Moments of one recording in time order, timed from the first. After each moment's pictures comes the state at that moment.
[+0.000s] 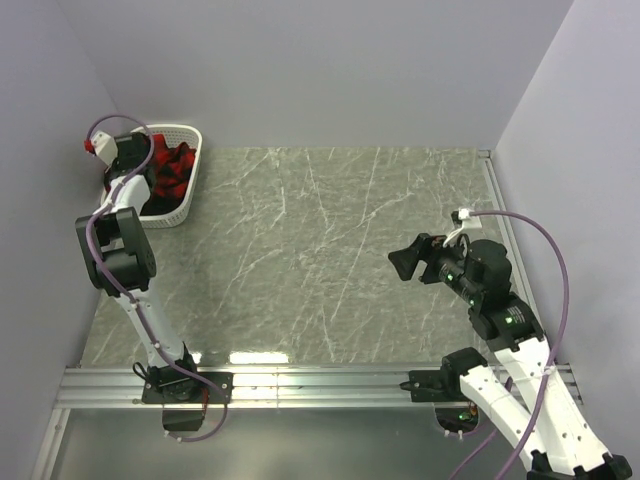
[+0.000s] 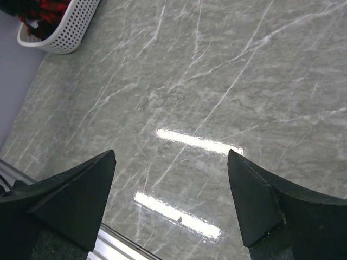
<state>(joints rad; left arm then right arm) 0.27 2.02 1.57 -0.12 -0.42 -0.68 0.33 0.59 0.73 -0.48 -0.17 0.42</state>
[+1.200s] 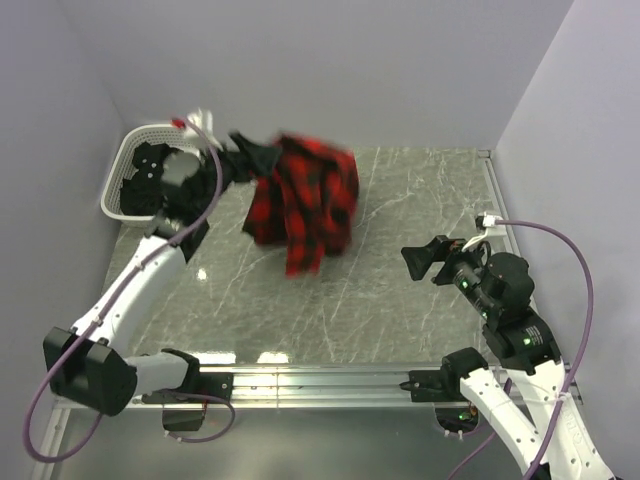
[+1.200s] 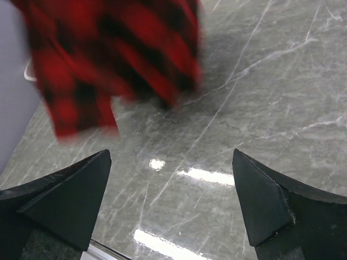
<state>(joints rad) -0.32 1.25 1.20 0.20 0.15 -0.62 0.33 0.48 0.79 -0.53 -0.07 0.42</state>
